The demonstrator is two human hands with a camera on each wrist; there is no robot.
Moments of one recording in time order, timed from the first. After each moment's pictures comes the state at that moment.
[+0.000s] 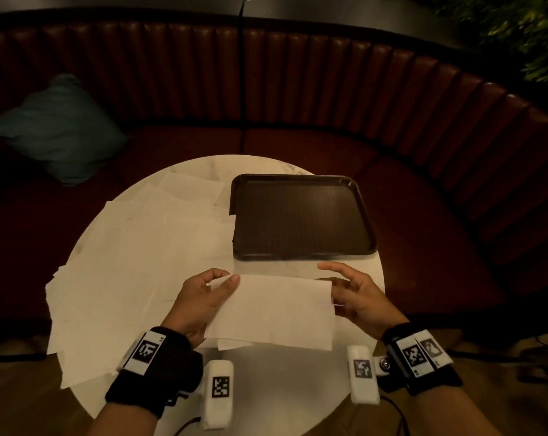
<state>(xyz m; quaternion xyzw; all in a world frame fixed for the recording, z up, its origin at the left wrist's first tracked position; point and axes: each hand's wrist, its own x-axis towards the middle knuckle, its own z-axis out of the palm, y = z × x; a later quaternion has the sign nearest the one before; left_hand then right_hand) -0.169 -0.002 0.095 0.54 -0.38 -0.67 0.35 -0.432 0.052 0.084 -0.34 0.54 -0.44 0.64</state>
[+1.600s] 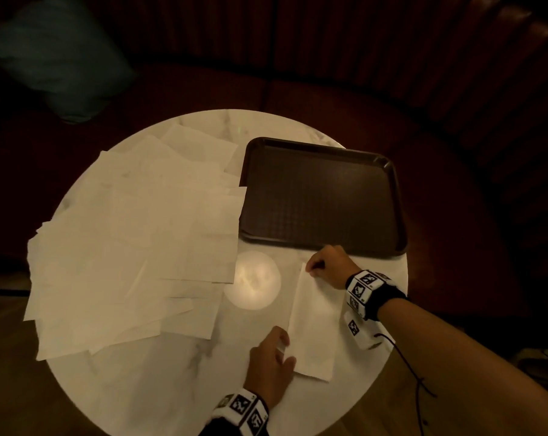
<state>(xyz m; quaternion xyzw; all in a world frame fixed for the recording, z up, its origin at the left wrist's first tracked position) -0.256 0.068 -0.053 0.61 -0.54 -0.56 0.15 -0.443 -0.082 -0.033 -0.66 0.66 0.00 0.36</state>
